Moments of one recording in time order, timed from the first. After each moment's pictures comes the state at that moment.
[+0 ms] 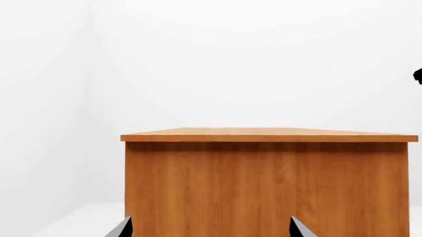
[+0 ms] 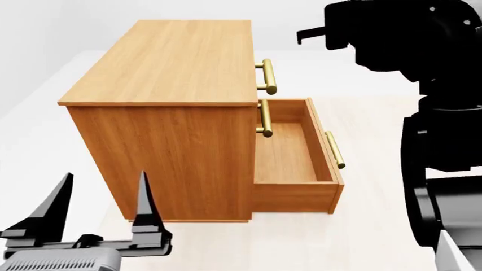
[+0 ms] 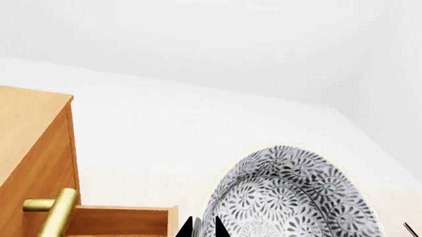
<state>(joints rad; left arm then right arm) 0.20 -0.46 0.21 0.86 -0.25 -0.18 -0.52 1.57 0.19 -0.33 0.32 0.60 1.42 0.53</state>
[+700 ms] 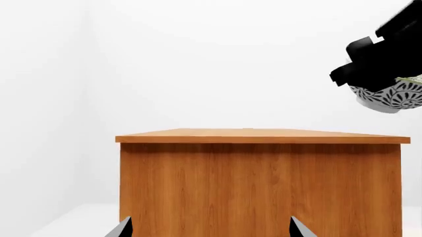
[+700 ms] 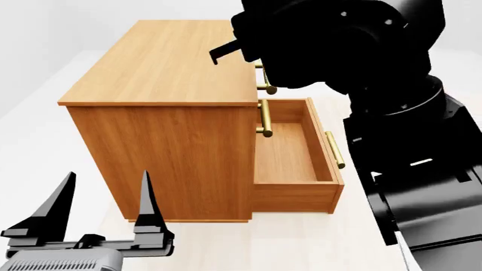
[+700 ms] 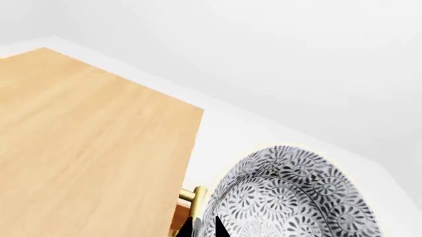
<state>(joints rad) 0.19 -0.47 0.22 0.86 -0.25 -0.18 -0.52 1.62 0.01 -0.50 0.27 0.94 1.44 0.78</state>
